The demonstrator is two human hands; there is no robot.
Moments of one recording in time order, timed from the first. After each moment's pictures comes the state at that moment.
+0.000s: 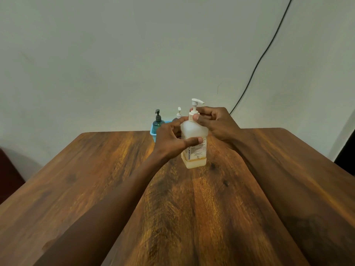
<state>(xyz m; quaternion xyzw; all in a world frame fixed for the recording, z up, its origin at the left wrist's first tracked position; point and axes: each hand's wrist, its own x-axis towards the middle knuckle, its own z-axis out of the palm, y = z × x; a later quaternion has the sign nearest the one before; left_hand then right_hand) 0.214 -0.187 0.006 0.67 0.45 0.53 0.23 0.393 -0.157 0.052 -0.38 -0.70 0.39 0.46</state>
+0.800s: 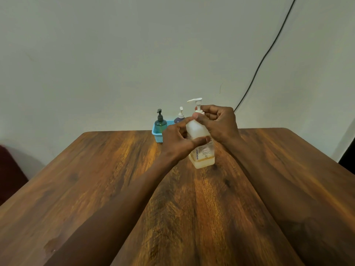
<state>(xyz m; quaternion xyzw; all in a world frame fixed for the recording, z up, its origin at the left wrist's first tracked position) 0.231 -0.185 -0.001 0.66 0.47 0.56 0.18 0.379 -0.155 0.040 -0.42 -0.66 0.26 0.56</state>
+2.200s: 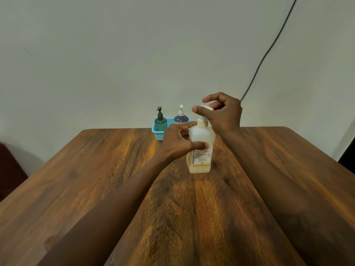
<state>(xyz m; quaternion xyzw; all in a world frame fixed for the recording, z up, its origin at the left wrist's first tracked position) 0.222 -0.180 -0.004 0.69 0.50 0.47 0.24 0.376 -0.146 0.050 -0.45 -0.61 0.18 0.62</state>
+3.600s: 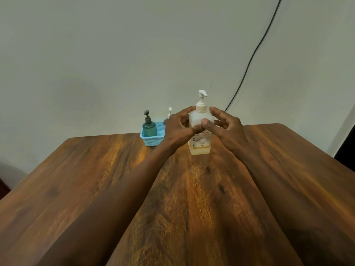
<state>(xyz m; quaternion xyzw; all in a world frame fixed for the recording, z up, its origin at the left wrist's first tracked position) 0.258 -0.089 0.000 0.66 0.43 0.55 0.28 0.439 -0.110 0.003 -0.46 -0.66 0.29 0.53</state>
